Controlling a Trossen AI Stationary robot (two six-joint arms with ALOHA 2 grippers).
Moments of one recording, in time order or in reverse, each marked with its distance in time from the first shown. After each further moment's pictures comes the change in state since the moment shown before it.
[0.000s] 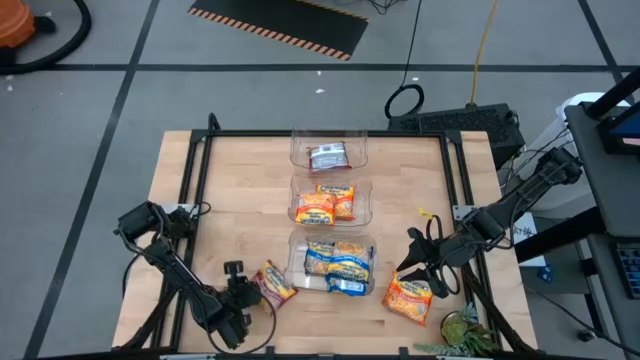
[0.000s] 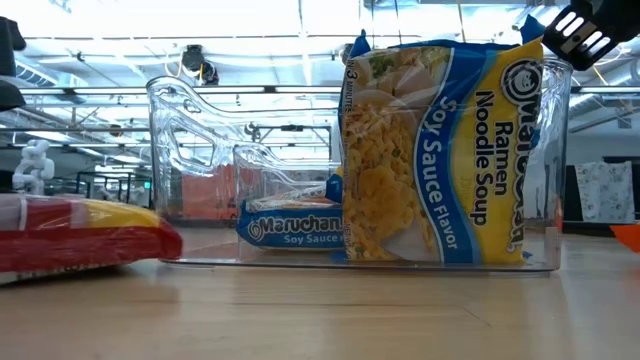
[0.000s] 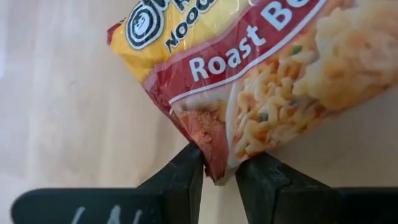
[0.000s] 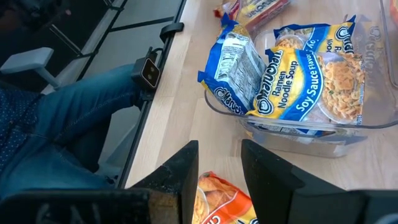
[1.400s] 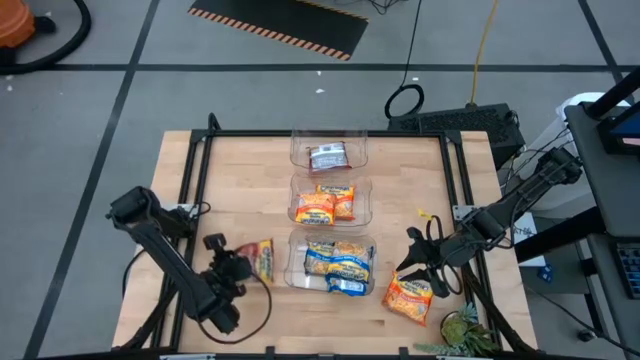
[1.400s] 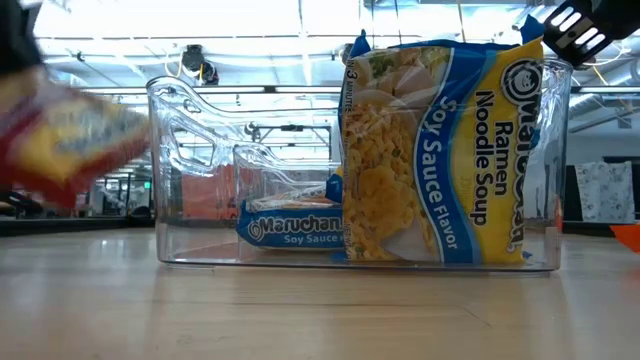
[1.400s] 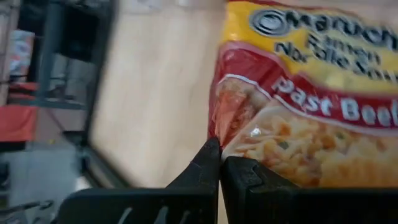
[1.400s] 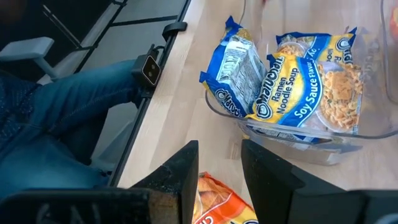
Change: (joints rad) left arm 0.047 -0.137 0.168 -0.642 -0.179 -0.194; right arm 0.000 -0.005 0.000 0.000 0.000 -0.069
